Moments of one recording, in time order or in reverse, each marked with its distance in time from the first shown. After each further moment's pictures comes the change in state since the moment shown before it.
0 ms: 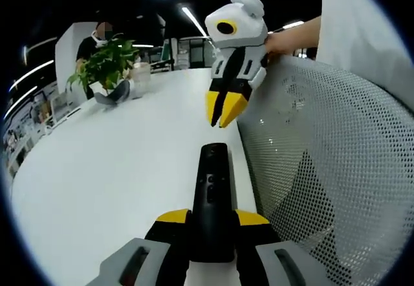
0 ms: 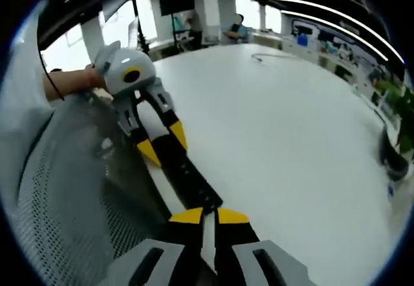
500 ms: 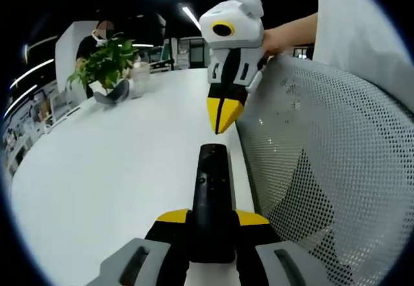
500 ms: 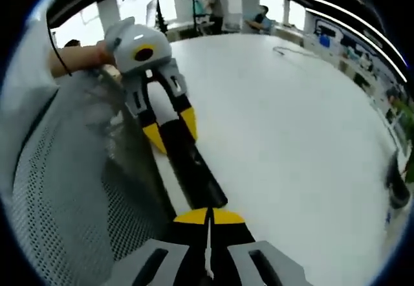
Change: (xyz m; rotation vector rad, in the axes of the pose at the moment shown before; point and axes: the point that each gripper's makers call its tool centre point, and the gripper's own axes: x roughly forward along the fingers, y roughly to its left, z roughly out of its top) left arm -0.001 -0.003 0.000 0.012 -0.014 -0.013; right arm 0.013 0.004 -0.004 -0.177 0.124 0.065
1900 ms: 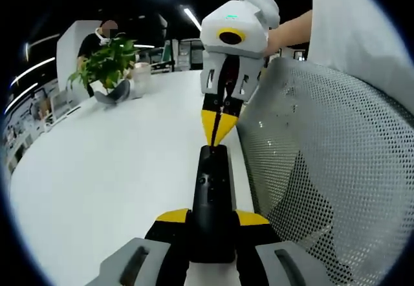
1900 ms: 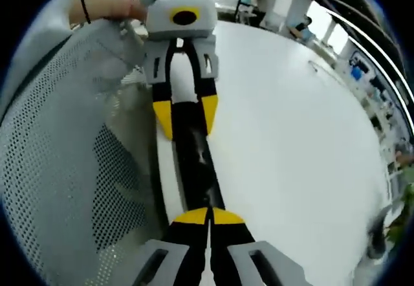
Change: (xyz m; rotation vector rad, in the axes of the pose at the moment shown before) left arm 0.001 0.001 0.000 -0.018 -0.009 -0.001; right arm 0.011 -0.006 0.001 -0.073 0.057 -0.023
